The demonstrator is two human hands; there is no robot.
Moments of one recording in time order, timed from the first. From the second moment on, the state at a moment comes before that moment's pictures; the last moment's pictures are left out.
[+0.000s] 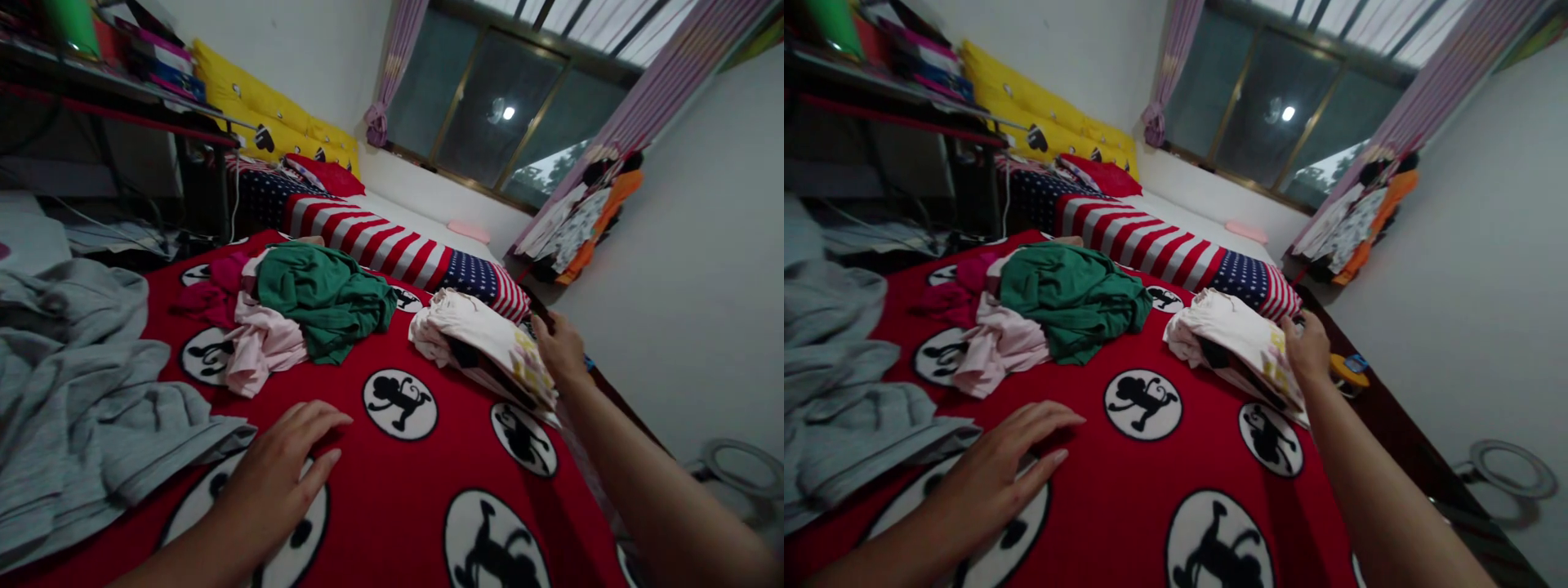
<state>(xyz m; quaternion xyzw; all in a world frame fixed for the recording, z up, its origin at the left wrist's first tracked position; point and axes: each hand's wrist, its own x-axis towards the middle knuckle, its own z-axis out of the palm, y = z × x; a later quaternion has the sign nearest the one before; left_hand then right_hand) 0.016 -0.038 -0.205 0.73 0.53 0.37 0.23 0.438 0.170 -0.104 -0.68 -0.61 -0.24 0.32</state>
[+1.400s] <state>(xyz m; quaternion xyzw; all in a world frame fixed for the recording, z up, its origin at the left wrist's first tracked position) -0.145 -0.061 -0.140 0.61 0.74 0.26 -0.08 0.191 -0.119 -0.199 -0.57 -0.78 0.09 0.23</state>
